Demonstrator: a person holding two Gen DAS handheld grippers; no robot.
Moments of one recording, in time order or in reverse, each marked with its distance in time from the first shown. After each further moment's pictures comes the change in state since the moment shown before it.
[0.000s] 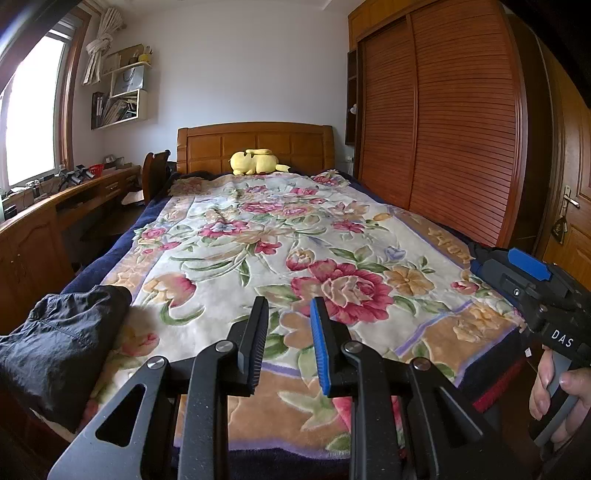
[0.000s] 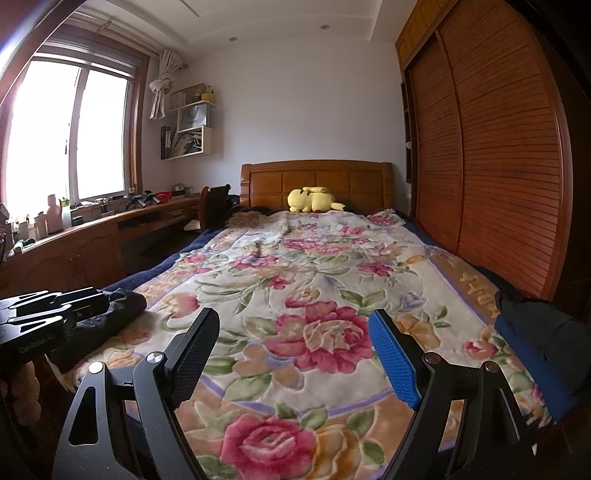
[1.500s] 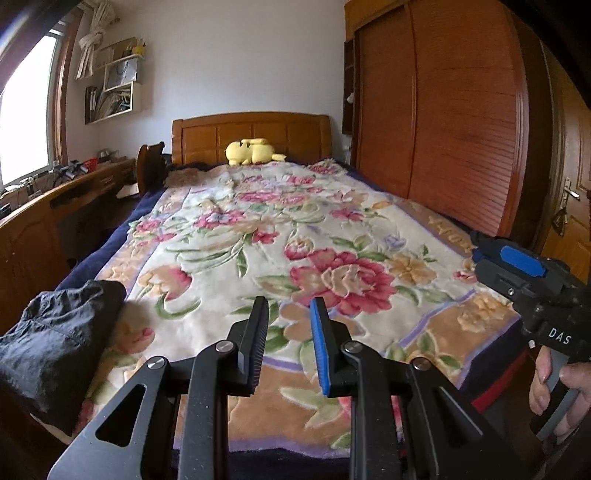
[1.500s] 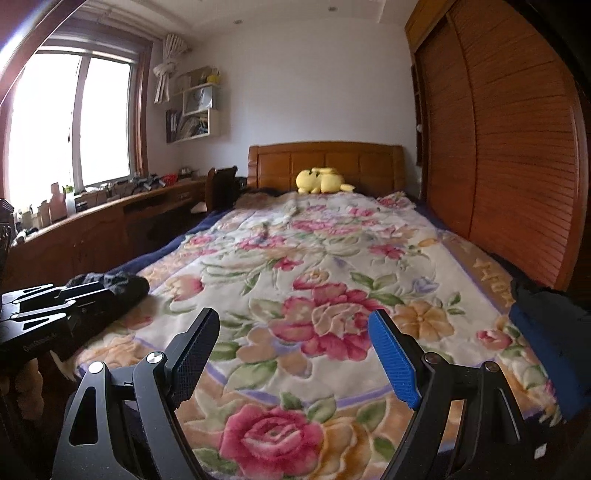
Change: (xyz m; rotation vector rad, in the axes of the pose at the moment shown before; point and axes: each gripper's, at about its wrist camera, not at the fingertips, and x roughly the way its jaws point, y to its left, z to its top) left arm 0.015 0.002 -0.003 0.010 0.036 -0.015; right arm 0.010 0.016 0.013 0.012 0.053 0.015
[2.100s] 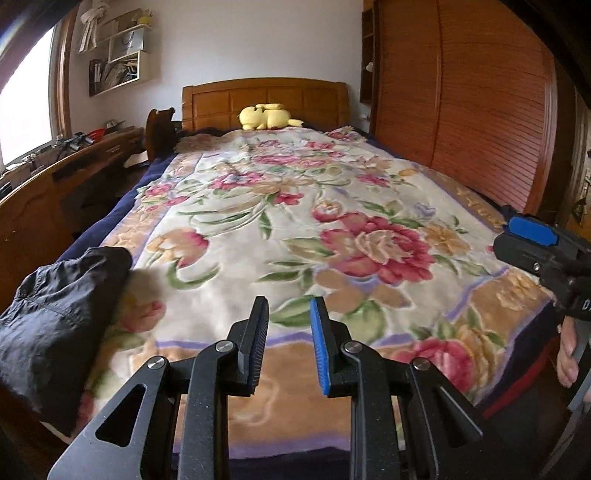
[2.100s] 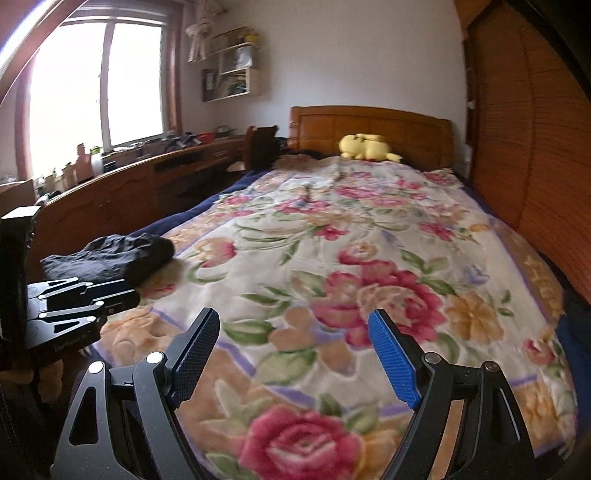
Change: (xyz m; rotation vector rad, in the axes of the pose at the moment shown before) left arm 0.060 0.045 -0.030 -0.019 0.128 0.038; right arm 0.073 -0.010 0.012 -0.079 0.152 0.112
